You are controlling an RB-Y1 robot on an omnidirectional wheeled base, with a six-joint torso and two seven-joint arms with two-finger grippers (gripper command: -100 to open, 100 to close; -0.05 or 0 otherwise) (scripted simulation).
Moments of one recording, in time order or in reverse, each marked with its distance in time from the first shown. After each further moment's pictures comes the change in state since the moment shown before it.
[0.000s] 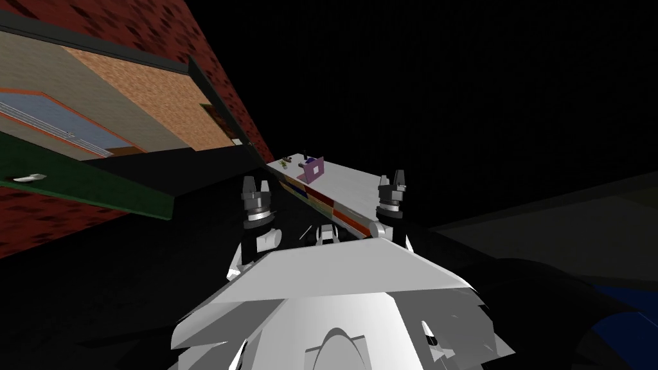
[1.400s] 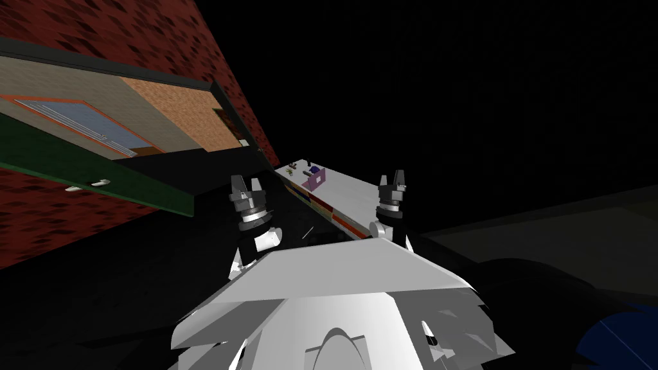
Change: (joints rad) left arm -0.008 -0.075 0.028 -0.030 0.023 -0.035 0.008; right arm 0.000 0.000 0.000 0.000 0.000 0.000 0.000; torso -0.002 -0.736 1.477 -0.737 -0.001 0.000
